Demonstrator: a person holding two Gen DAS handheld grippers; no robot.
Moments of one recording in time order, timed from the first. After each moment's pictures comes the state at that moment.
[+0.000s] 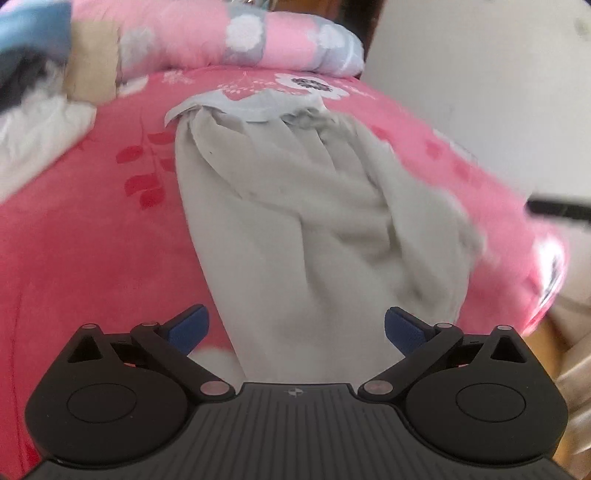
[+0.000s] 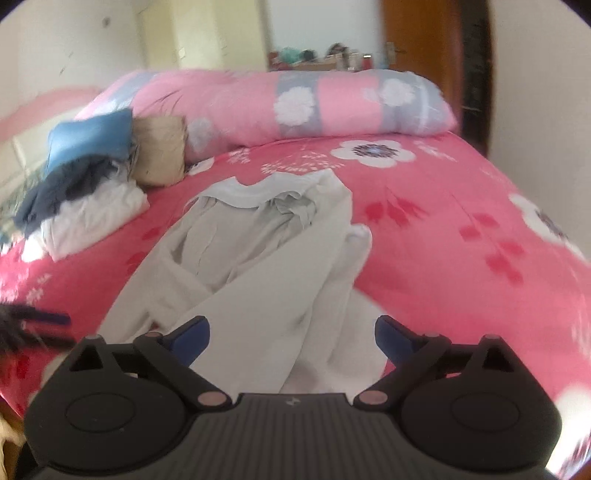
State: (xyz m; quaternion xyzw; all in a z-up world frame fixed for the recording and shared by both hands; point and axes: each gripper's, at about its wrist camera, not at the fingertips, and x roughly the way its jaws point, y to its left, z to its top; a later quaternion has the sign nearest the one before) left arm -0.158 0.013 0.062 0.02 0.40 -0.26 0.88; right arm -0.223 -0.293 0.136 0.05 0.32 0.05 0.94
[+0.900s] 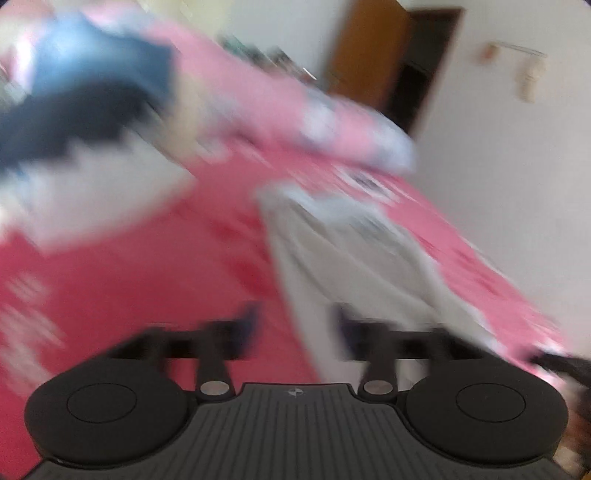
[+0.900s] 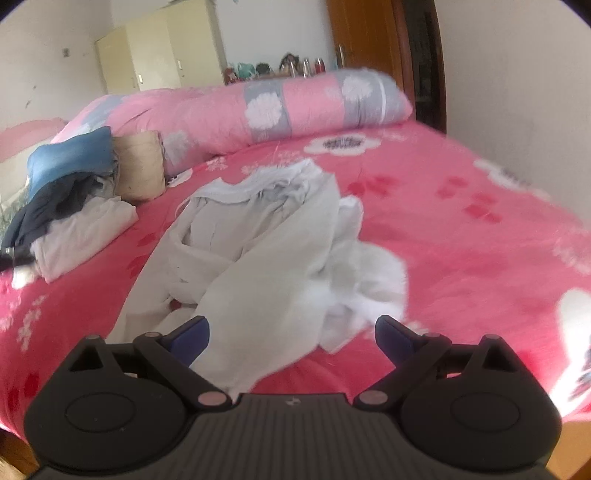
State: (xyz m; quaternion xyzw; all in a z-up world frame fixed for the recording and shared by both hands) left arm -0.138 0.134 0.111 -0.11 0.33 -0.23 0.91; right arm -0.249 -0.249 0.106 0.11 0.32 -0.01 0.94
